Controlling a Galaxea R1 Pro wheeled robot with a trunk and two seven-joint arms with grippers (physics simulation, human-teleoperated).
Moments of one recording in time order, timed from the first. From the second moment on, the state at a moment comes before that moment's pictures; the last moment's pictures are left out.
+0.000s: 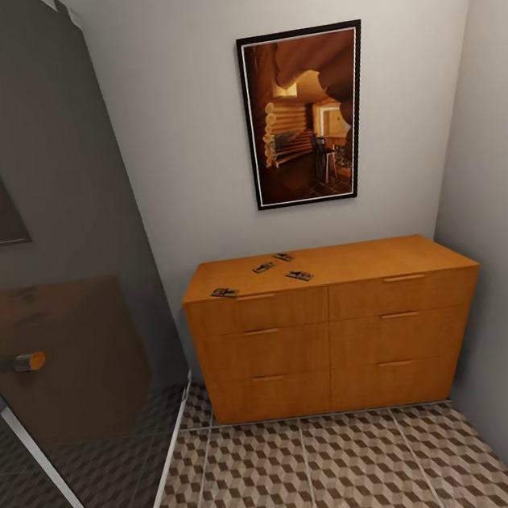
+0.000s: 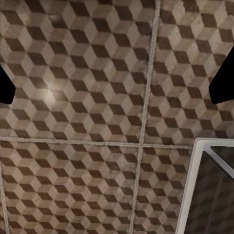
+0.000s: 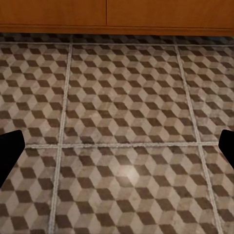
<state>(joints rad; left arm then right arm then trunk) 0.01 0.04 0.03 -0.45 0.01 -0.34 0.00 -0.02 0.03 0.01 -0.57 0.01 -0.35 -0.11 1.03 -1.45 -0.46</state>
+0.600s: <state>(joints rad) 0.01 0.04 0.03 -0.45 0.01 -0.34 0.00 -0.02 0.03 0.01 -0.57 0.01 -0.36 -0.11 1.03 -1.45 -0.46</state>
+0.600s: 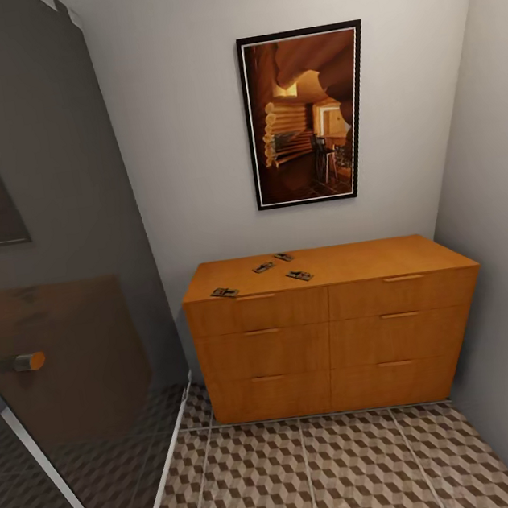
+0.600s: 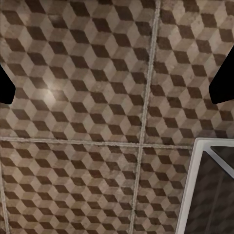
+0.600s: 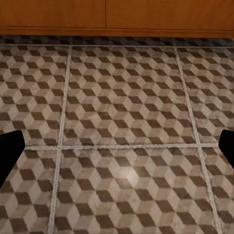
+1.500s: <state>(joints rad) 0.01 0.04 0.03 -0.45 0.01 -0.34 0.00 -0.02 0.03 0.01 -0.57 0.01 -0.36 -0.11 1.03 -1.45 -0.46</state>
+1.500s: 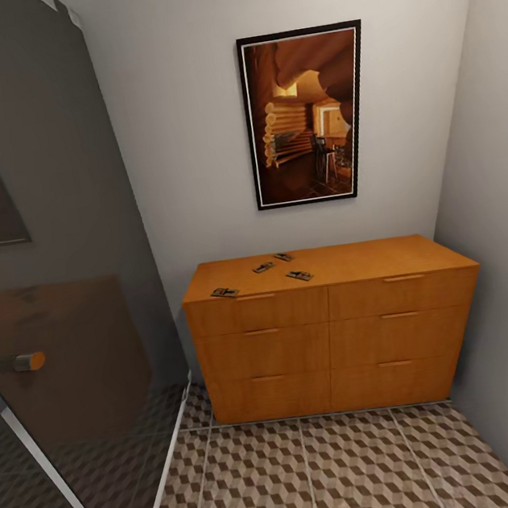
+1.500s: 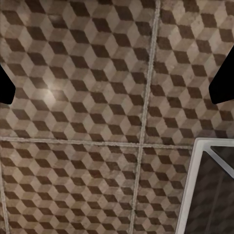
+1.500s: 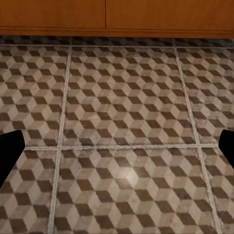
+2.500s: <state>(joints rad) 0.01 0.04 0.03 -0.45 0.01 -0.34 0.00 -0.02 0.03 0.01 -0.57 0.01 -0.36 -0.11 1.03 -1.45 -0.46</state>
